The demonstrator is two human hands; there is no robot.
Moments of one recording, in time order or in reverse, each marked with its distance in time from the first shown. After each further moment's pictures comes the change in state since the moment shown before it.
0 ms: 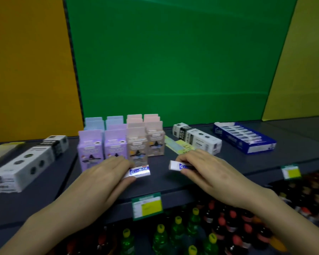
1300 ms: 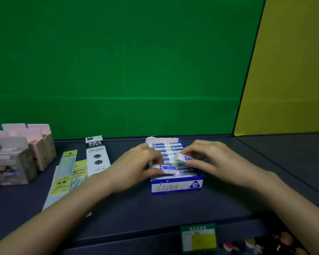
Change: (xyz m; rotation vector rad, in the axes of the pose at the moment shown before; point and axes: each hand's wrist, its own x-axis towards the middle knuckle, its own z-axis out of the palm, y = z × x) left_hand 0.329 0.187 0.170 -0.129 -0.138 -0.014; right_hand -0.048 0.376 -0.060 0.157 -0.060 -0.030
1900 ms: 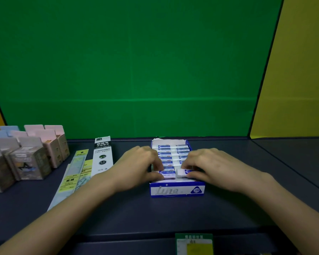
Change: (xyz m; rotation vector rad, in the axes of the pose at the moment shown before) left_hand 0.010 0.009 0.001 0.175 -0.021 -0.126; right_hand 0.015 0.010 0.007 -0.234 -0.199 -0.126
